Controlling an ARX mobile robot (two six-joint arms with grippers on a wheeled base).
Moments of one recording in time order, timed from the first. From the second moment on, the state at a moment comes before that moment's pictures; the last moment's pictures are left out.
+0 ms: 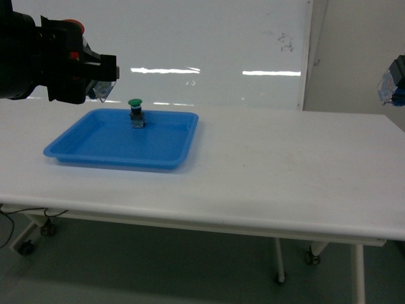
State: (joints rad) left arm -0.22 1.48 0.68 0.57 0.01 0.06; right arm 0.16 1.36 0.51 0.80 -0.07 -0.16
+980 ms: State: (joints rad) left arm -0.22 1.48 0.68 0.57 0.01 0.06; right arm 0.16 1.36 0.51 0.80 -0.07 -0.16
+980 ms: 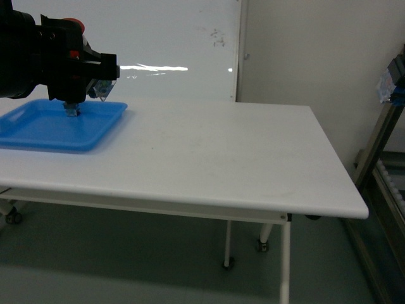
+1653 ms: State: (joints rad) left arm -0.22 1.48 0.68 0.57 0.01 0.06; right arm 0.16 1.36 0.51 0.80 -0.06 -0.16
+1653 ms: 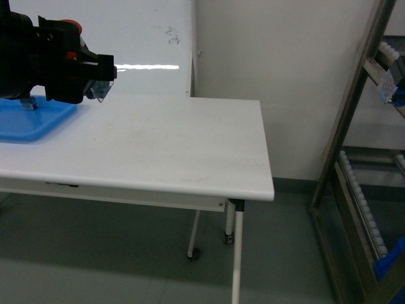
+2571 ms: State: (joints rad) left arm -0.22 1.48 0.68 0.57 0.01 0.06; right arm 0.16 1.36 0.51 0.80 -0.06 -0.16
